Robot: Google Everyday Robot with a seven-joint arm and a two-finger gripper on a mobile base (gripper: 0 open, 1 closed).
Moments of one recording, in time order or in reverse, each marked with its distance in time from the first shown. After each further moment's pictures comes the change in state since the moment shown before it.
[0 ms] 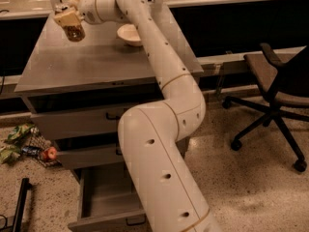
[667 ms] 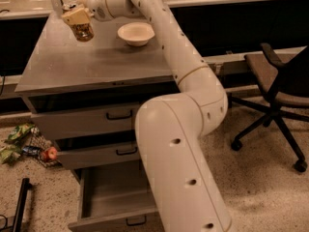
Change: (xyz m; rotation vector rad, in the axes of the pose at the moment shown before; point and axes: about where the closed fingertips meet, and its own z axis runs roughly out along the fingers) arm -0.009 0.011 -0.041 -0.039 0.038 -0.004
